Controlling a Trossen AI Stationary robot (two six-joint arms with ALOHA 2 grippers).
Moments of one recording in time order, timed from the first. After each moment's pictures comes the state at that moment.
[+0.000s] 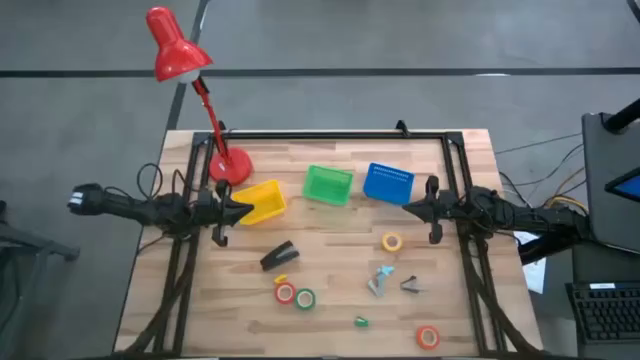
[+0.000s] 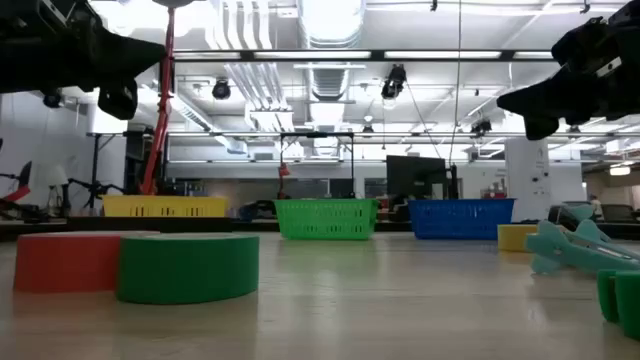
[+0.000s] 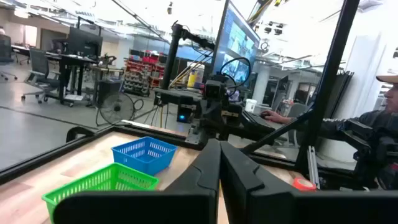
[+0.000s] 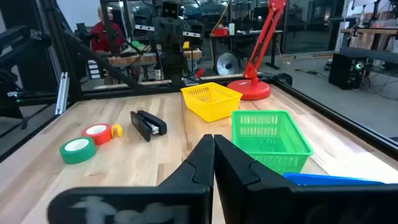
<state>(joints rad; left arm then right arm) -0.18 0.29 0.01 0.43 -0.29 -0.16 -0.11 0.06 0.01 0.01 -0.03 0.10</state>
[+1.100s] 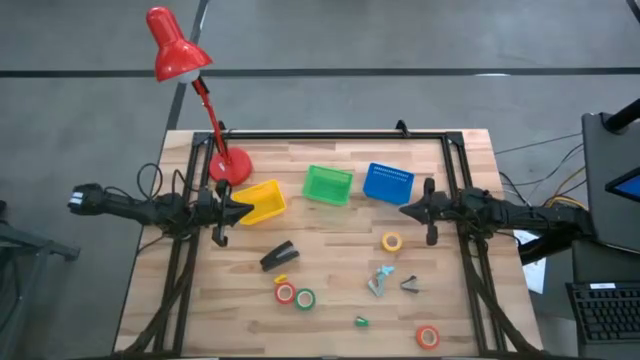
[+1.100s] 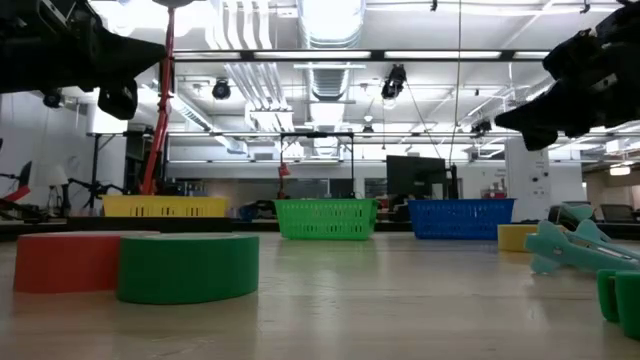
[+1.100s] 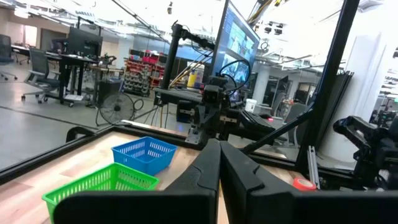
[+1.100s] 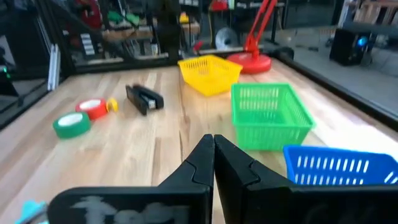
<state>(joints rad) -0.18 0.29 0.01 0.43 -0.29 -0.16 -0.10 0.17 0.01 0.01 -0.03 0.10</state>
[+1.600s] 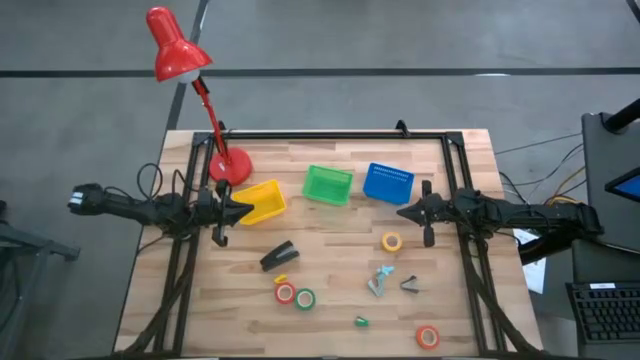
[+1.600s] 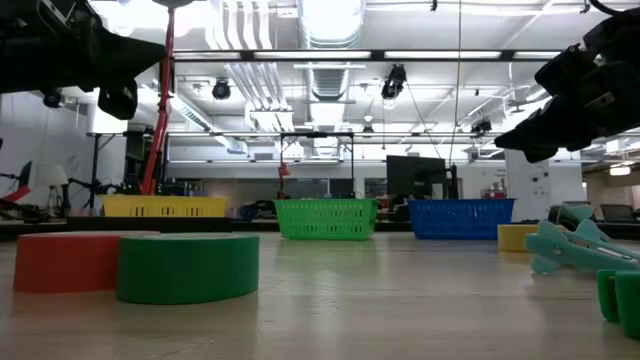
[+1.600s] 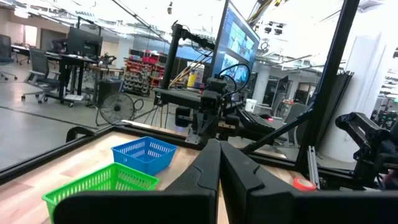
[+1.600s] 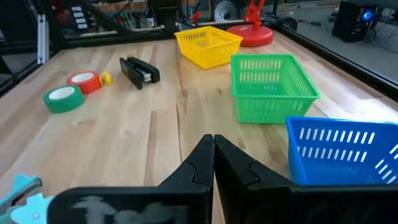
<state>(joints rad) -0.18 0.29 0.01 0.43 -0.29 -0.16 -0.10 0.27 0.01 0.01 -0.02 0.09</state>
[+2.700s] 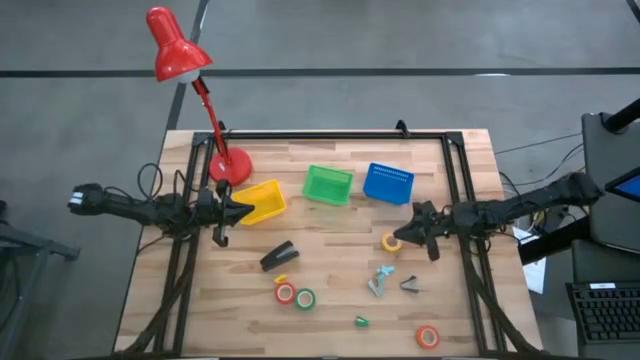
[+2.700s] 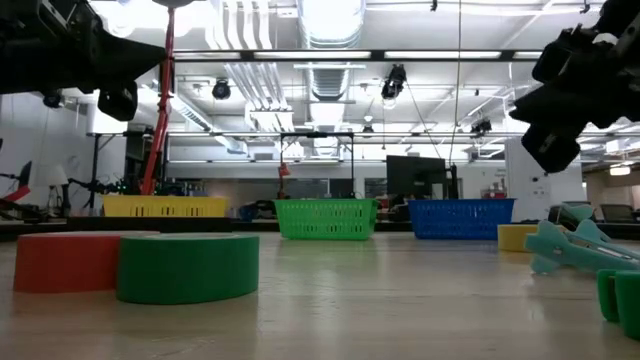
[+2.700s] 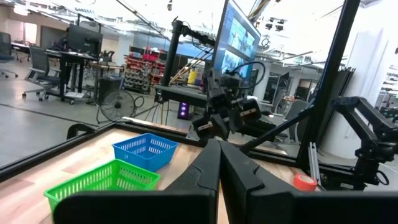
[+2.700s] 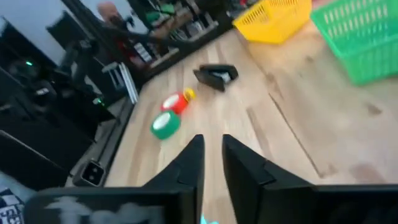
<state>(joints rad) -0.18 0.29 0.01 0.42 -0.29 -0.16 0.24 0.55 0.04 0.29 0.10 0.65</state>
